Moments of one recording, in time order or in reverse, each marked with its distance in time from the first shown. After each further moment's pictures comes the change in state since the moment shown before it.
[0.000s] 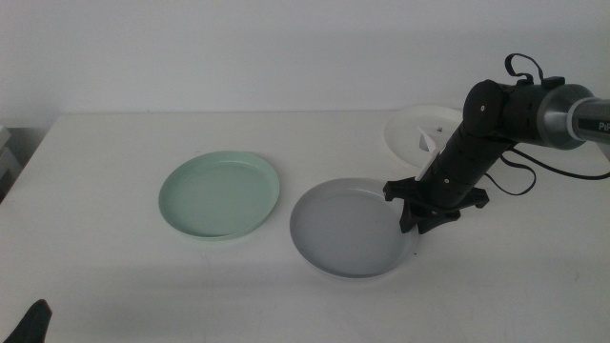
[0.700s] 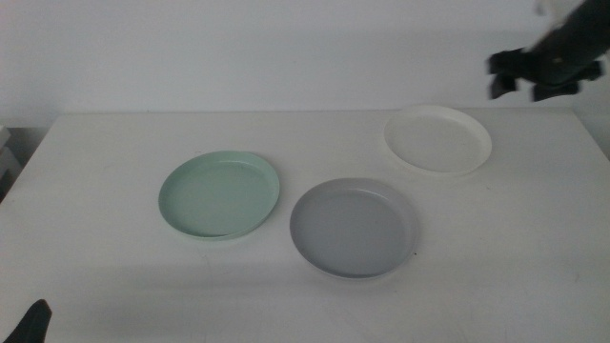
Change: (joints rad) left arm 0.000 0.000 0.000 0.000 0.000 0.000; right arm -0.279 -0.067 -0.357 -0.195 0.011 -0.011
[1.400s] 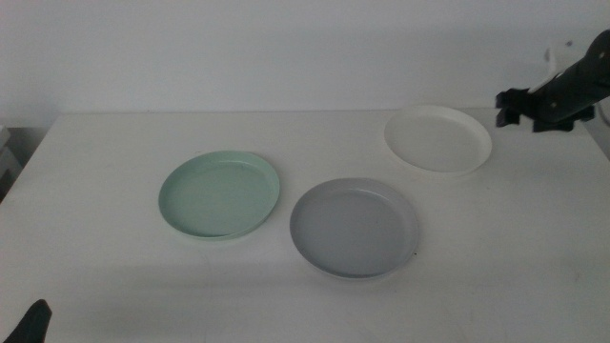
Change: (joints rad) left arm 0.000 0.000 0.000 0.000 0.000 0.000; right arm -0.098 0.222 0.000 0.113 -0.241 -0.104
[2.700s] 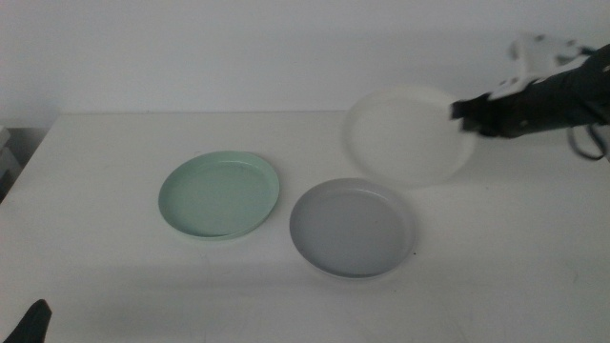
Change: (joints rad) left arm 0.000 0.000 0.000 0.000 0.000 0.001; right arm 0.201 -0.433 0.558 0.388 -0.266 -0.343
